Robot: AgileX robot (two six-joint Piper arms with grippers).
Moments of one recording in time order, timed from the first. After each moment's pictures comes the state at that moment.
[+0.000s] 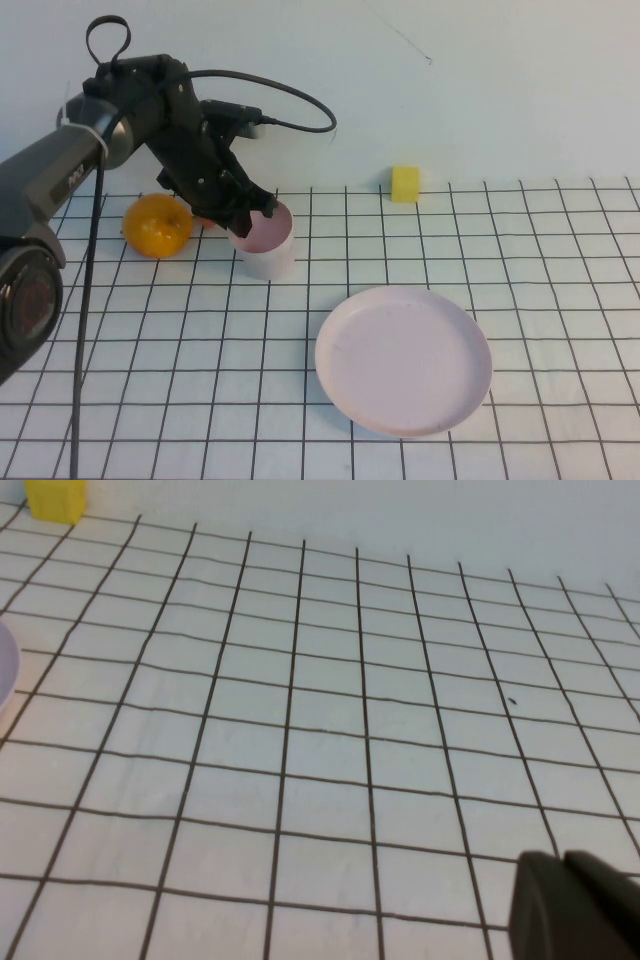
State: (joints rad) right arm -0.07 -0.01 0.03 0.02 0.42 -0.19; left arm -0.23 2.30 -2.05 -0.20 1.09 0.23
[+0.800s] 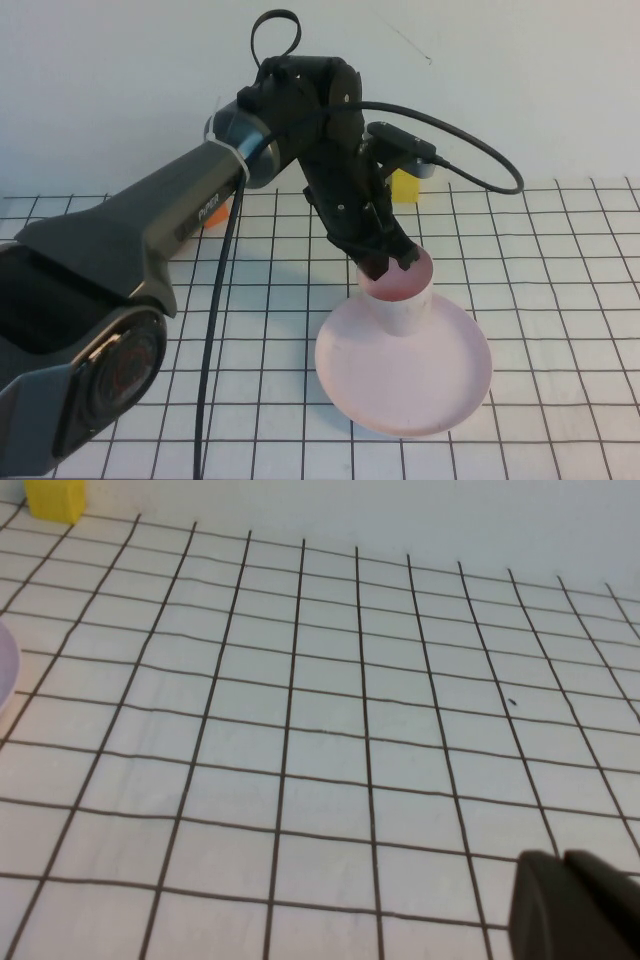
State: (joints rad) right arm -0.07 -0.01 0.03 0.02 0.42 -0.19; left arm -0.55 2.29 -2.14 -0.23 1.27 0.31
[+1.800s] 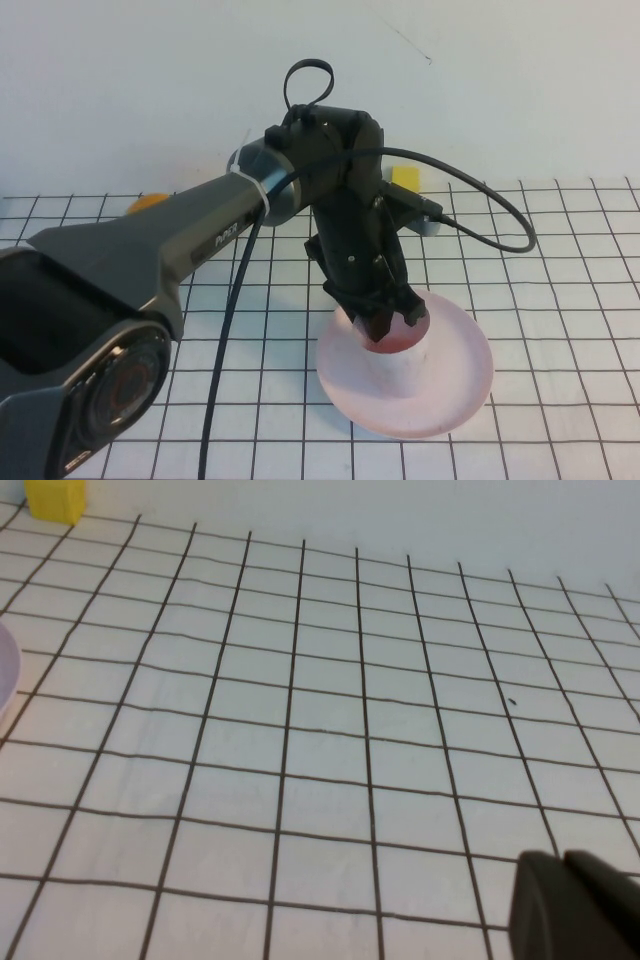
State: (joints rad) right arm -0.07 -0.01 0.03 0.01 0.42 -0.19; left arm -0.61 2.24 -1.95 -0.20 1.26 0.22
